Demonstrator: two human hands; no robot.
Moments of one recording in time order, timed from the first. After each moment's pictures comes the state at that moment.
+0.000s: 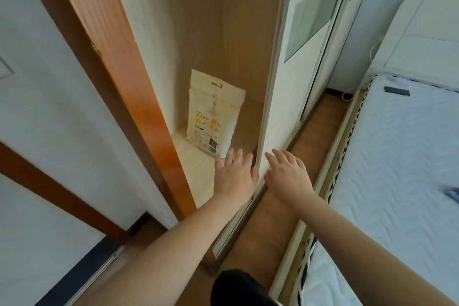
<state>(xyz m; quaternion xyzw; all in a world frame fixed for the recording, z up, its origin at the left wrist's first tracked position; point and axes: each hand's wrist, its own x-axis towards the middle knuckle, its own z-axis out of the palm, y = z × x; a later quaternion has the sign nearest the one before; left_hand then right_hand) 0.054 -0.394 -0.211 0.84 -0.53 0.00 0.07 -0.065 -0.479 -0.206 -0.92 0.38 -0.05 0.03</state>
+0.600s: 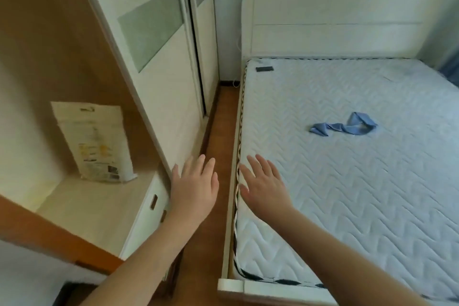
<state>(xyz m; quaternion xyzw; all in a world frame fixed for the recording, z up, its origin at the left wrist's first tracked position) -0.142 -0.401 -0.186 0.72 -0.69 0.03 0.06 -0.317 -0.432 -0.206 -0.84 0.54 -0.07 0.00</state>
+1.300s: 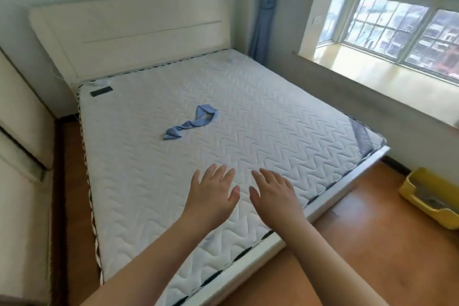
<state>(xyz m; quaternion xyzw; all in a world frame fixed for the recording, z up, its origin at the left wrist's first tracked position) -0.586 -0.405 -0.178 0.40 -0.91 -0.07 0.00 -0.725 -0.315 -0.184 -0.58 0.81 -0.11 0.03</state>
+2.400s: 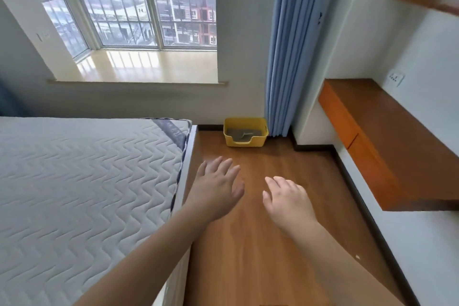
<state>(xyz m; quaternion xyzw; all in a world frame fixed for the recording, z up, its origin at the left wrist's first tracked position) -1.051 -0.195 -0.180 -0.12 -0.99 -0.06 -0.01 -1.039 -0.008 -0.202 -0.07 1.00 -0.07 0.03</state>
